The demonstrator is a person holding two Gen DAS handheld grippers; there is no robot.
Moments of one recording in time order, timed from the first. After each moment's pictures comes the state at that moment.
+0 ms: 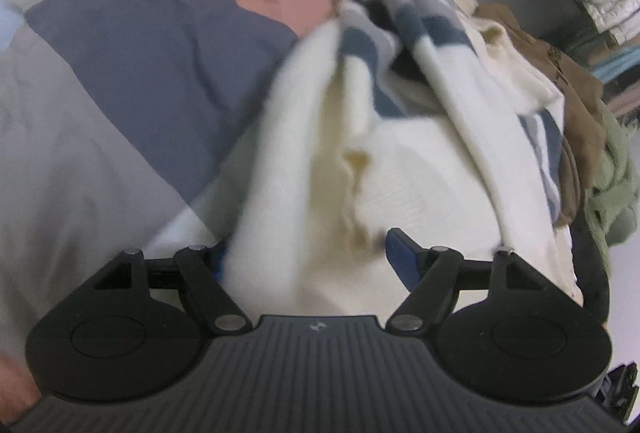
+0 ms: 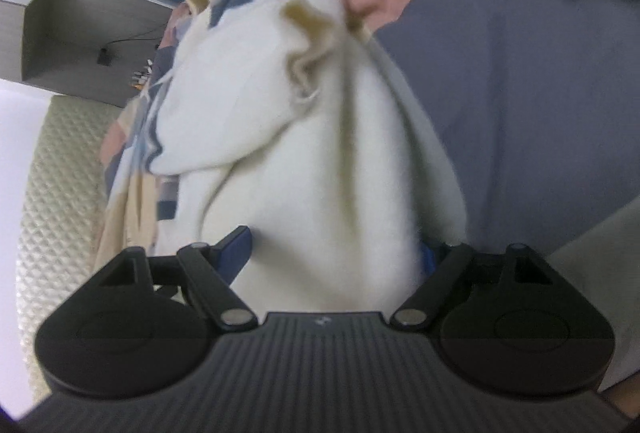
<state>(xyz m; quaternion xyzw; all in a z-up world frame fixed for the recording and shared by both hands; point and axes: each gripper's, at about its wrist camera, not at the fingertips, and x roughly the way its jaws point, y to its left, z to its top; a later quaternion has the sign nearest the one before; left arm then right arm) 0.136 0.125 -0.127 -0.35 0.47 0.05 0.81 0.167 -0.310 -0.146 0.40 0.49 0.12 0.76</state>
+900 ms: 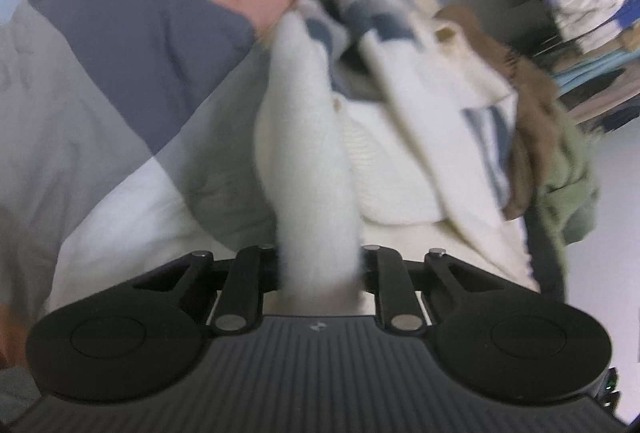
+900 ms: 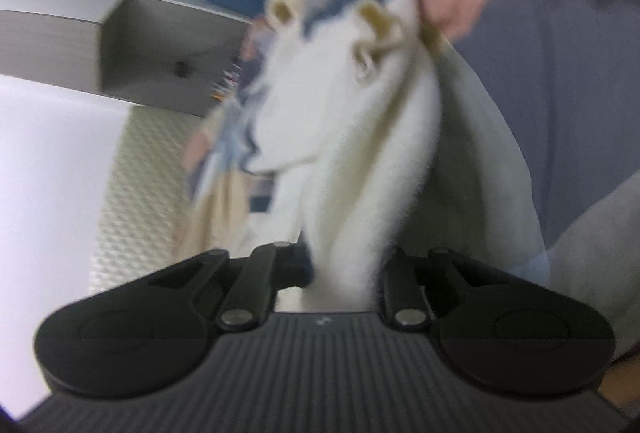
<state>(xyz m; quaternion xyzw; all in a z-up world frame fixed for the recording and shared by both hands) 0.093 0.123 -0.090 -0.40 0.43 0.00 0.81 0.137 -0.327 -0.108 0.46 0.42 0.21 0.75</state>
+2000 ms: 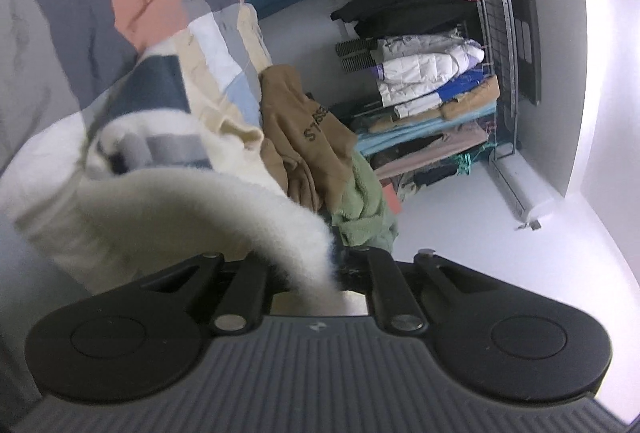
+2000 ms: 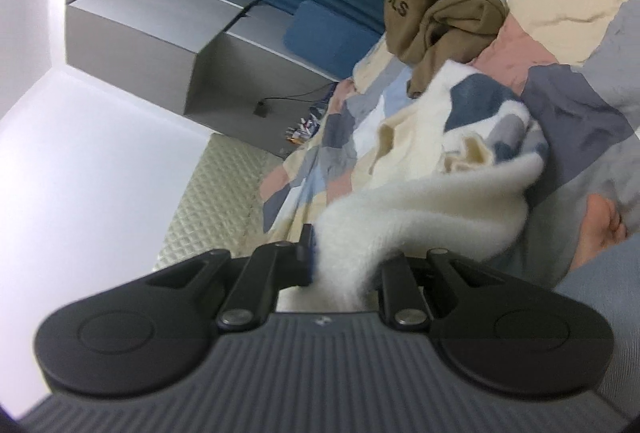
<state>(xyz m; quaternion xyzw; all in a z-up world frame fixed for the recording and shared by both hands) -0.078 0.135 0.000 -0.54 0.24 -0.17 0.79 0.019 -0.401 0.003 0.46 0.31 0.25 0.79</state>
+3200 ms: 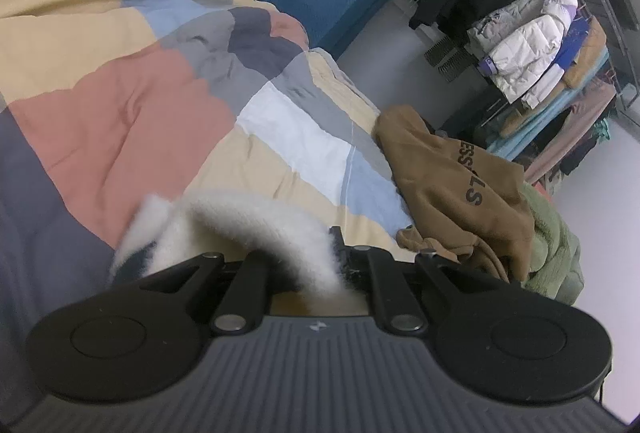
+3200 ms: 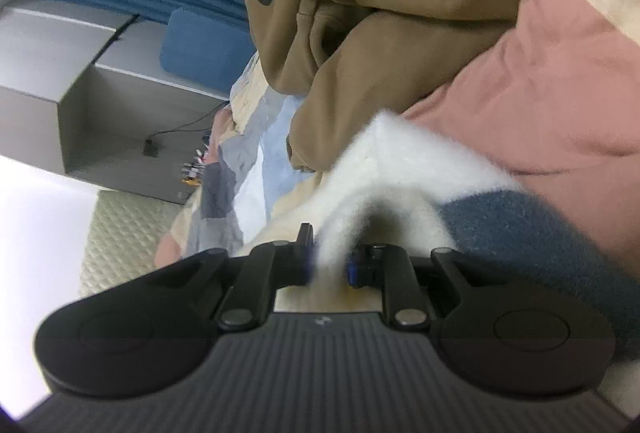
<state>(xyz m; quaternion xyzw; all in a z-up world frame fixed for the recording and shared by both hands) 0.263 0.144 -0.096 -0.35 0.28 -0.02 0.90 0.340 -0.348 -0.142 0.49 0.38 0.13 0.77</state>
